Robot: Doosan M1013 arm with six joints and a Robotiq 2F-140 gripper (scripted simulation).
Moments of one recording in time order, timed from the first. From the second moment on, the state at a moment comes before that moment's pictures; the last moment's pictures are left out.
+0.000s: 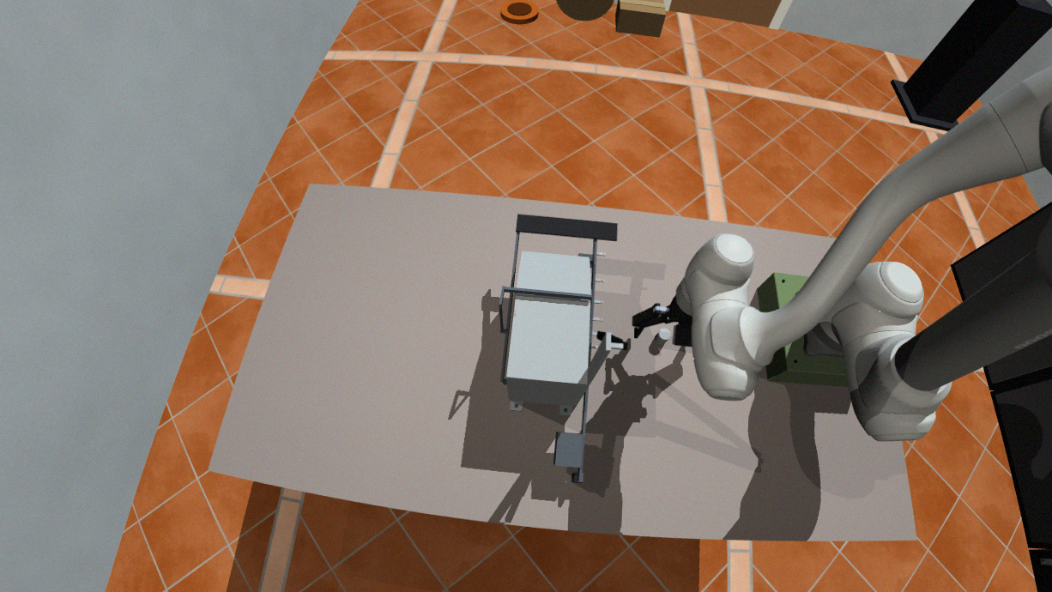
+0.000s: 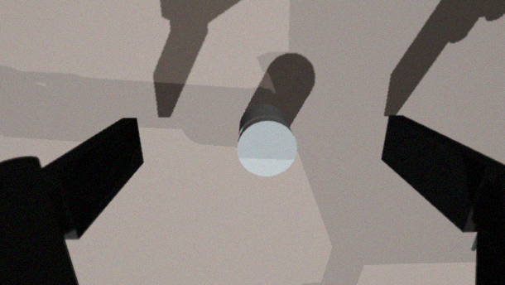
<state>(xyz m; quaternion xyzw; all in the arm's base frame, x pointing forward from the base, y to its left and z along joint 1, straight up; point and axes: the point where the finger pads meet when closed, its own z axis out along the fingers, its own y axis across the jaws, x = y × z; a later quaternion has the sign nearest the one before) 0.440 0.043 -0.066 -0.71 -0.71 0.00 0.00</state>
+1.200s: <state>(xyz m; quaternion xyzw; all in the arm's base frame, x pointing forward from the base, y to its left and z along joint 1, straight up) 0.440 0.043 -0.066 -0.71 -0.71 0.00 0.00</state>
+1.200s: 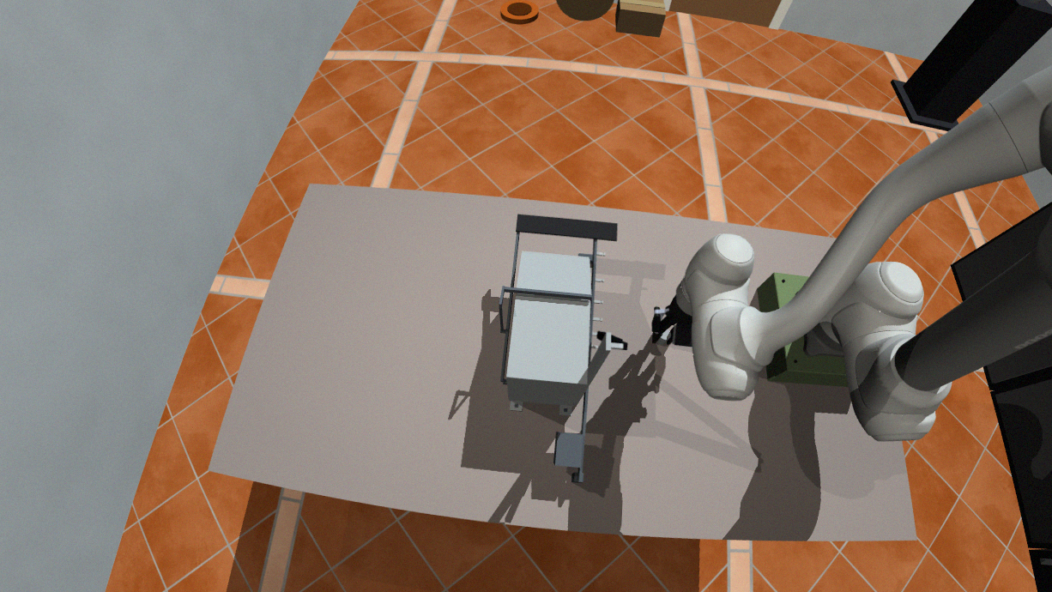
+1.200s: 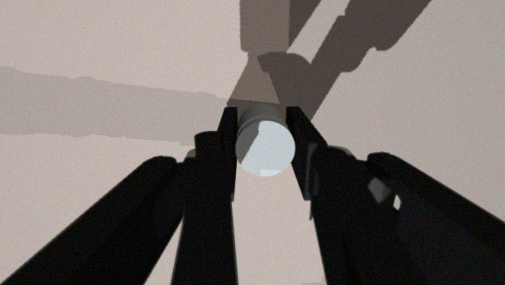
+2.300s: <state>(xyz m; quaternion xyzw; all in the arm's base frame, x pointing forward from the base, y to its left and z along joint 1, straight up) 0.440 0.043 -0.034 -0.71 -0.71 0.00 0.00</state>
